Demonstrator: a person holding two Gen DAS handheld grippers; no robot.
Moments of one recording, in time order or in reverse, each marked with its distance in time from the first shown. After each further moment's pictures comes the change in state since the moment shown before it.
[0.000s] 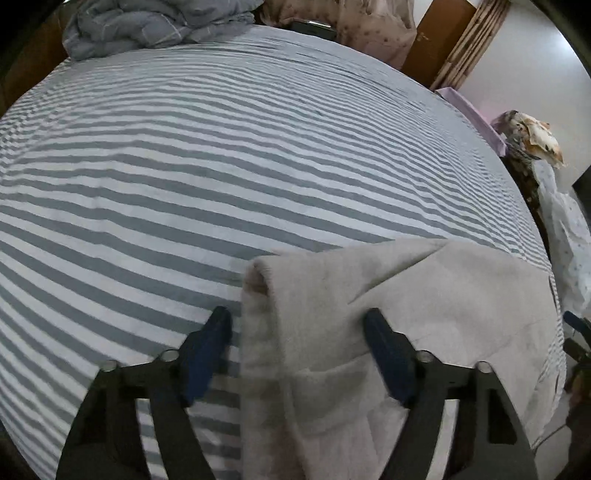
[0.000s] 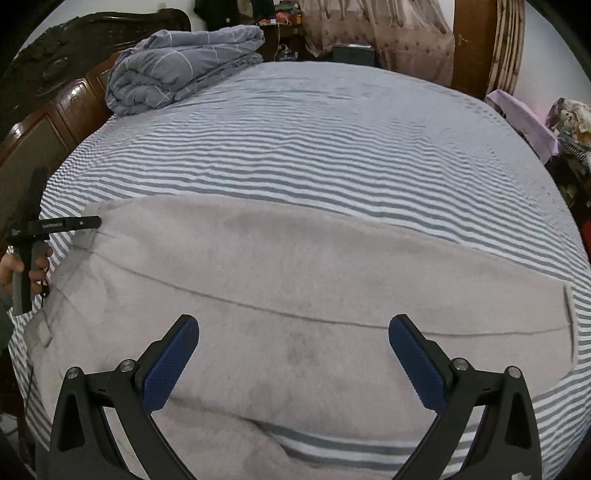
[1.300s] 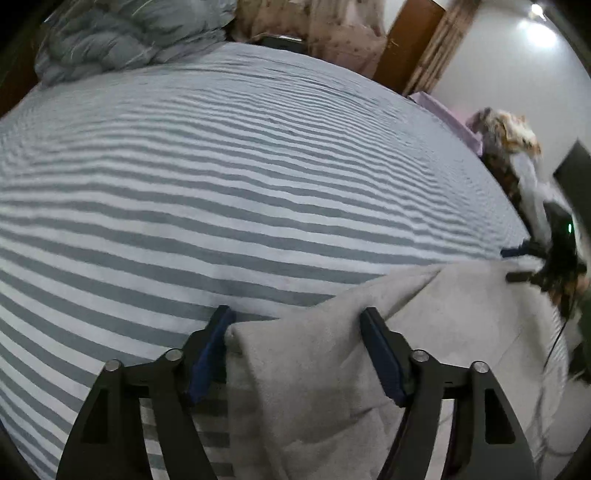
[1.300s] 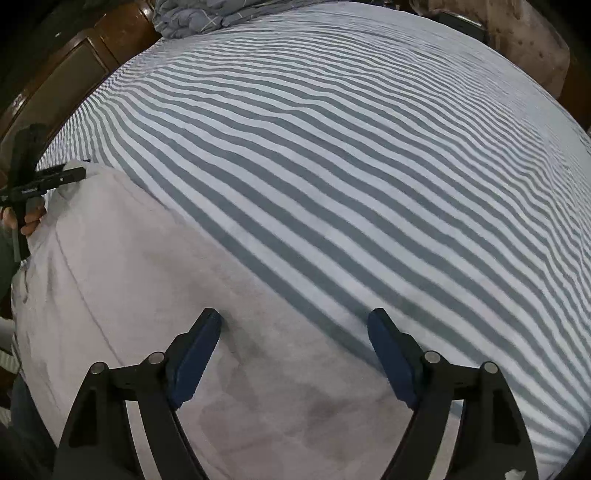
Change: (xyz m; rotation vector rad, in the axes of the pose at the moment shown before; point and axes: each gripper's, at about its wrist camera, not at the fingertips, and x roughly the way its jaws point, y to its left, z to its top) left arm 0.021 -0.006 0.023 0.089 -0.068 -0.061; right arm 0.142 -0.062 0.108 -0.315 0.275 0.240
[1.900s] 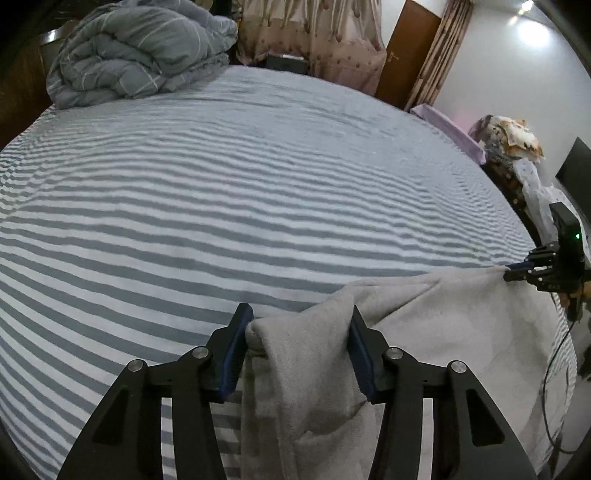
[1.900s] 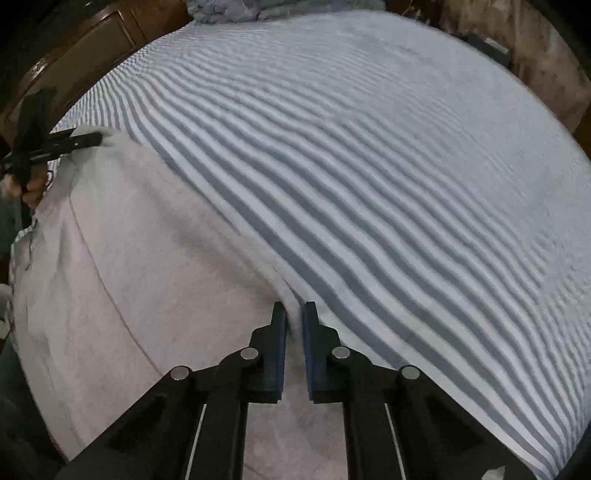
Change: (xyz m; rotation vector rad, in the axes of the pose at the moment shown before) left arm -0.037 -0.009 -0.002 0.011 -0.085 0.040; right arm -0.026 0.038 -0.005 -0.132 -0.055 -0.081
